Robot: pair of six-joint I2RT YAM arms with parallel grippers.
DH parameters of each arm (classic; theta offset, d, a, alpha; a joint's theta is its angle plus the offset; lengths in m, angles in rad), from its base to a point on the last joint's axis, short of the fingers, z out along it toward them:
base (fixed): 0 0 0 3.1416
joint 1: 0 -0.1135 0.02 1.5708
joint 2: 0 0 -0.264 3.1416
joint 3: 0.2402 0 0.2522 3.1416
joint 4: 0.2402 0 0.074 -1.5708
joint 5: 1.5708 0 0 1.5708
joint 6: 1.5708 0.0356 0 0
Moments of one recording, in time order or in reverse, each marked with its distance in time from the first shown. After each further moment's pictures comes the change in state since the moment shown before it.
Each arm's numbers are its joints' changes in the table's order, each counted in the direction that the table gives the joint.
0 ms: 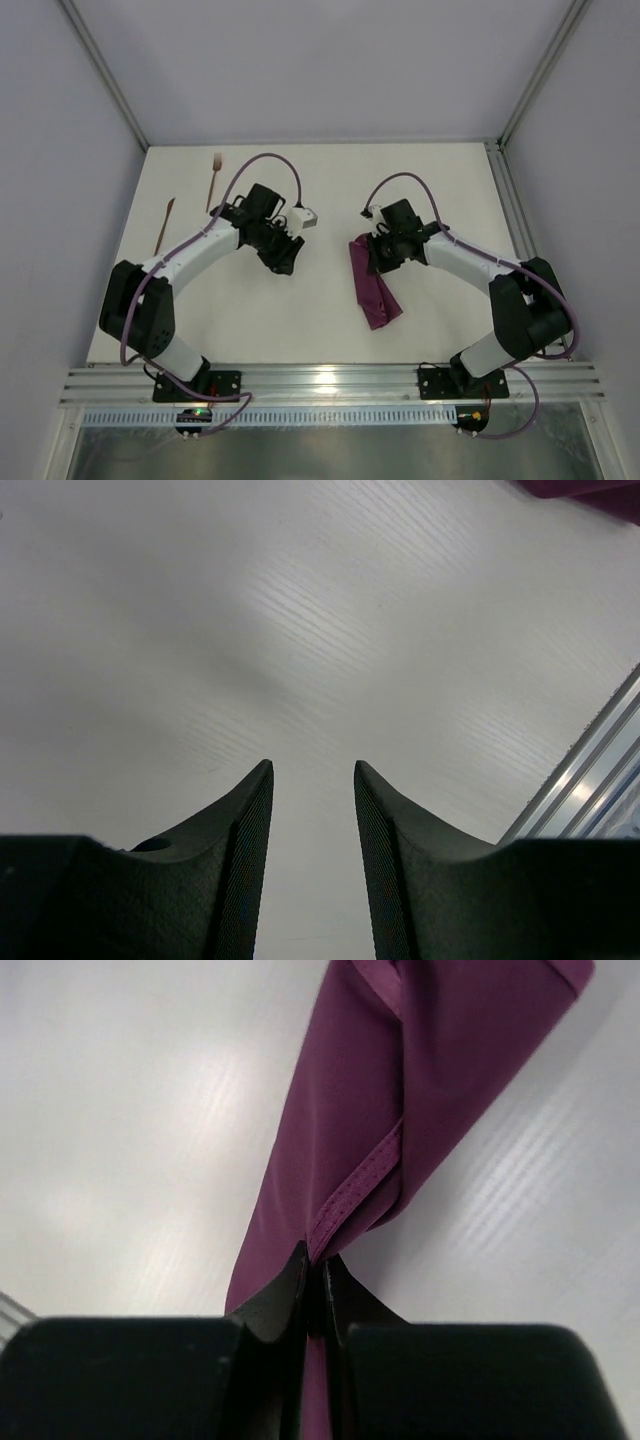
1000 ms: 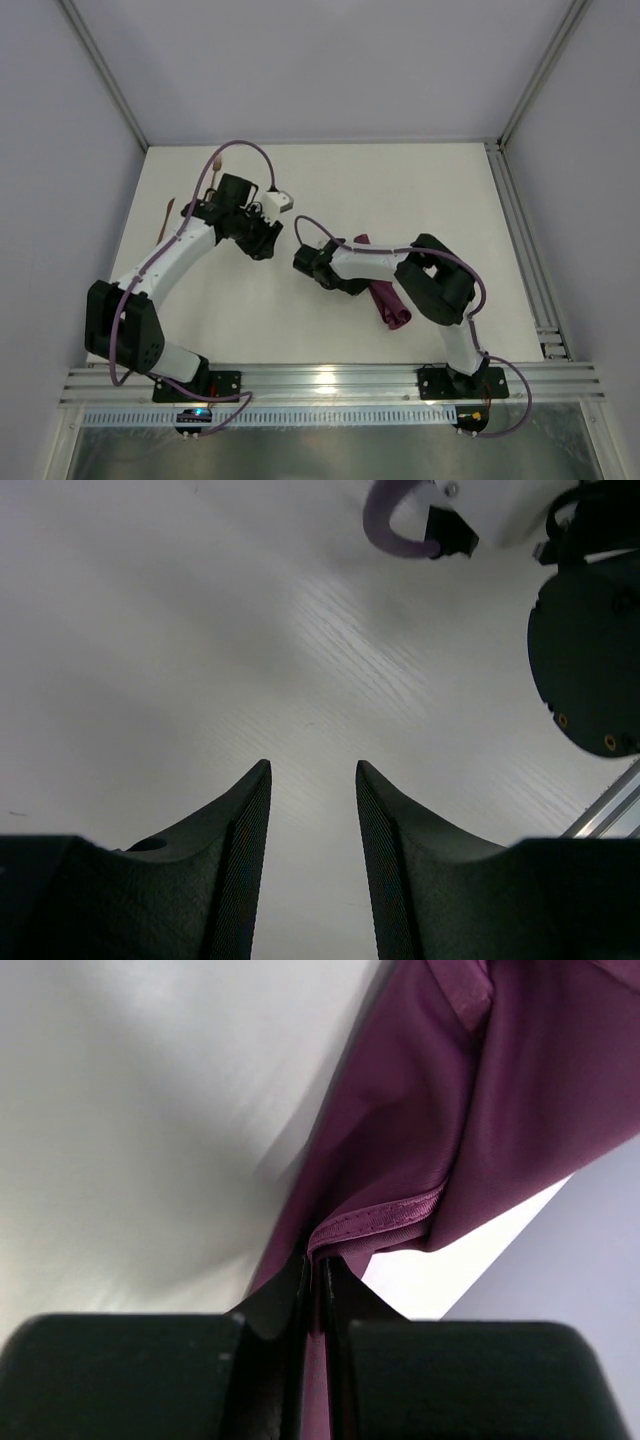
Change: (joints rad) left arm -0.132 -0.105 0.006 0.018 -0.065 0.048; right arm -0.464 0.497 0.404 0.535 0.952 -0.005
